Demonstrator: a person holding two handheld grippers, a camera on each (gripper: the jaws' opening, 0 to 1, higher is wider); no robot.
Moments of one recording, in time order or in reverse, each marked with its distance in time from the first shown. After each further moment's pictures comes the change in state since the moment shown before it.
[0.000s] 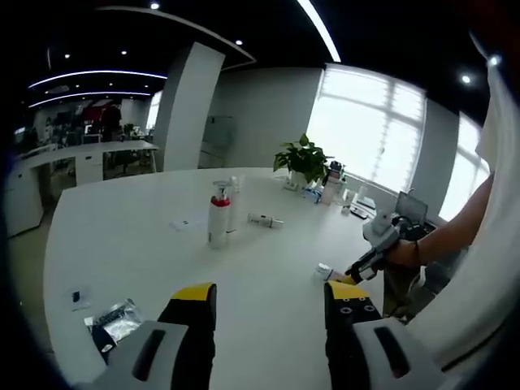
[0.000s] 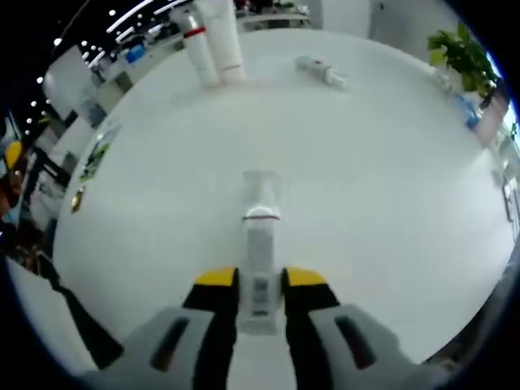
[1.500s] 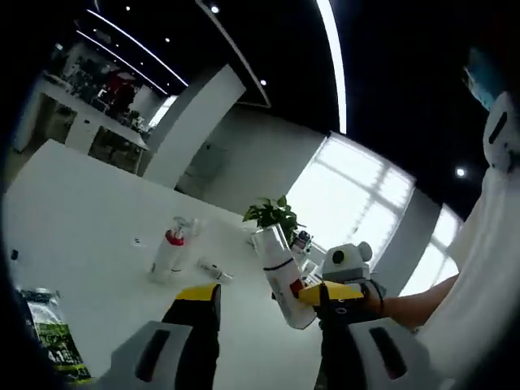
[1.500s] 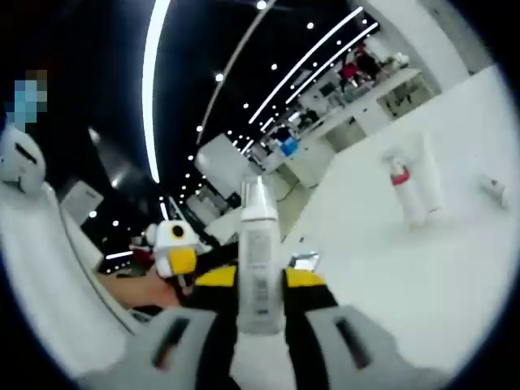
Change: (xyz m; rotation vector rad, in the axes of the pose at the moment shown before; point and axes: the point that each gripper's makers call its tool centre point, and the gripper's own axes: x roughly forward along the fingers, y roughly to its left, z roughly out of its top) left arm 0.027 -0.051 0.081 -0.349 -0.306 -0.251; right arm -0.148 0.202 0.172 0.004 -0.499 1.012
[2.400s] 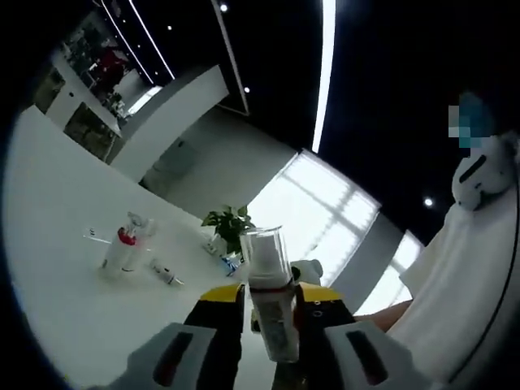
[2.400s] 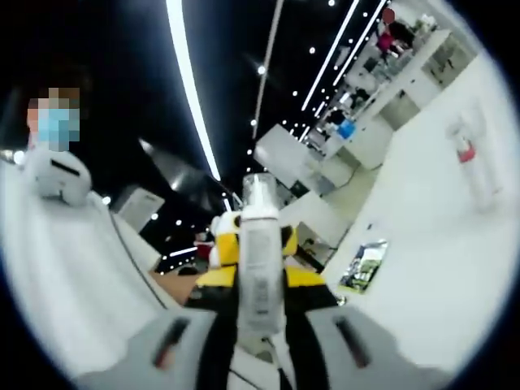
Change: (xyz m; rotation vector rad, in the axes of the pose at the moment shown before) left arm 0.014 -0.041 0.005 -0.099 -0.008 -0.204; right arm 0.007 0.049 -0.007 0.091 0.068 0.319
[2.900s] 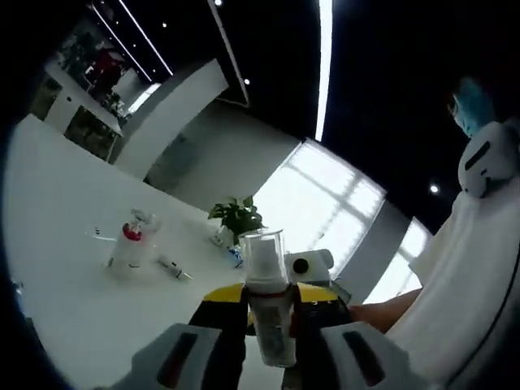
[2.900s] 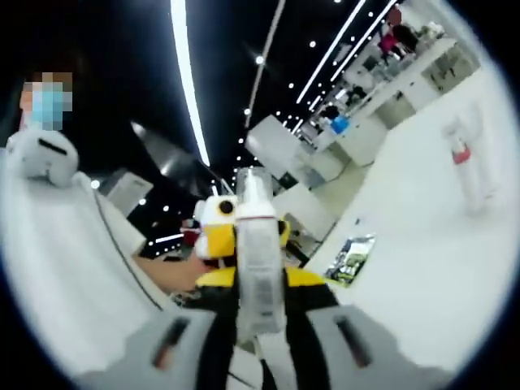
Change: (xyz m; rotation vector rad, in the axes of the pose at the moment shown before) left arm 0.002 0.006 -0.013 0.076 0.065 0.068; right arm 0.001 -0.013 -0.013 -0.083 0.062 -0.089
